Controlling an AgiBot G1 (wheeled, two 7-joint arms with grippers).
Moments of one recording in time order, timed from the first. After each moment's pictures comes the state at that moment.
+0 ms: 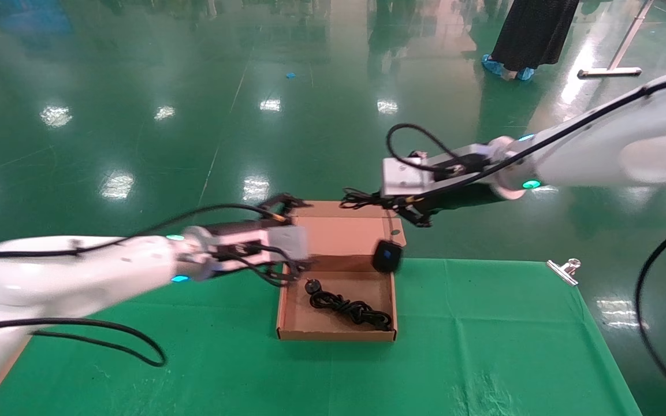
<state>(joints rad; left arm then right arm) -1.55 1.15 1.10 -0.63 1.07 0.62 0.60 1.96 -1.35 -0.68 0.09 -1.67 -1.11 -0.61</state>
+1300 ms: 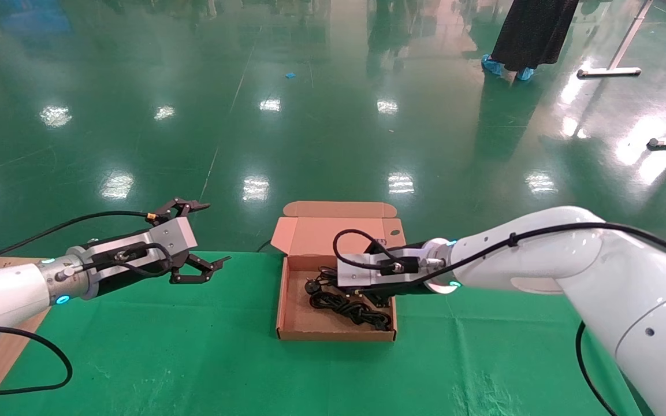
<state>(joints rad) -1.54 1.04 0.87 -0.16 0.78 0.94 0.97 1.66 -1.37 -1.09 0.41 -1.49 -0.82 -0.30</state>
